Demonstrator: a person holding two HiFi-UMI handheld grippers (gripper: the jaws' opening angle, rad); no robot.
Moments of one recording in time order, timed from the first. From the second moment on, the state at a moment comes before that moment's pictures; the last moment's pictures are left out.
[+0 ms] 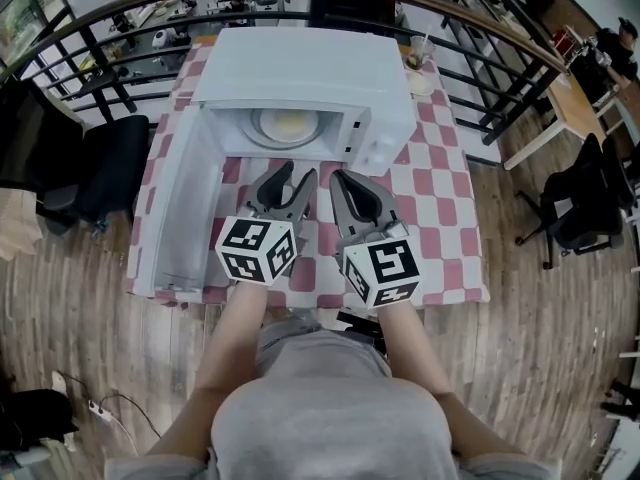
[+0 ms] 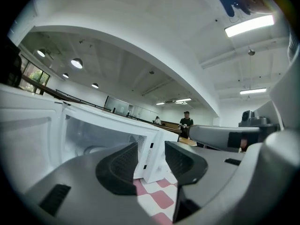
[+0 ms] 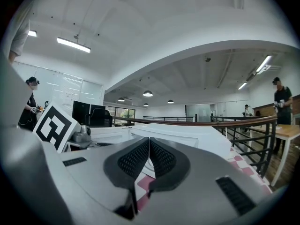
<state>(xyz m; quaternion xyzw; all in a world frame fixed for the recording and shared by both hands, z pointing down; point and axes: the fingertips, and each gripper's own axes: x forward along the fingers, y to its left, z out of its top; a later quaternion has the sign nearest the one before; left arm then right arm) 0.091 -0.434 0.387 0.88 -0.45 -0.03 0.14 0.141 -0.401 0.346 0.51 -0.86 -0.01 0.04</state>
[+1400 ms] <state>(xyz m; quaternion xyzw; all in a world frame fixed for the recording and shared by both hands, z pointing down) 0.058 -0.556 0.521 0.67 -0.45 -0.26 0.54 0.141 -0.489 0.415 0.49 -0.87 0.05 0.08</state>
